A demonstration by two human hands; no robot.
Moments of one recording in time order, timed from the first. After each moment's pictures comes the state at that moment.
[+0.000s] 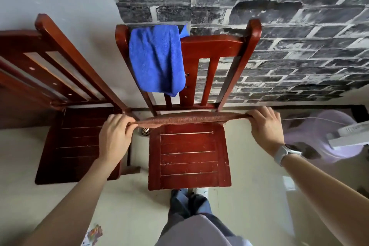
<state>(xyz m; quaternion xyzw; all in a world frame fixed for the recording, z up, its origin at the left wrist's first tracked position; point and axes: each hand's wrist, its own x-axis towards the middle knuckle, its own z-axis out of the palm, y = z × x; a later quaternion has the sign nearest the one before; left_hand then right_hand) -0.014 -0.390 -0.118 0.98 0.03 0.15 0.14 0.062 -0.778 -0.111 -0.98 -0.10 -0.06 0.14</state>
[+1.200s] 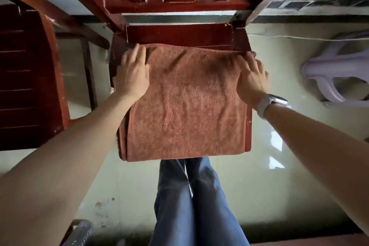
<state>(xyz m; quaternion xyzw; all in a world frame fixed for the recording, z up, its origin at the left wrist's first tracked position) 0.048 -0.448 -0.452 0.97 0.07 -0.16 0.17 0.075 -0.742 -0.436 -0.97 -0.02 0.23 0.11</state>
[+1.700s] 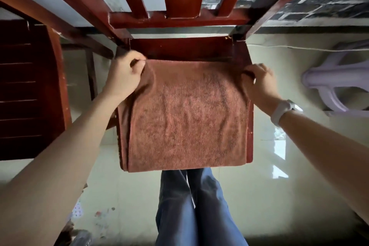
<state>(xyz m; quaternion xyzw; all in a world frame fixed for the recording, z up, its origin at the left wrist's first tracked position) 0.072 -0.431 -0.418 0.92 0.12 -0.10 0.36 0.099 -0.750 -0.419 -0.95 0.02 0.19 0.24</state>
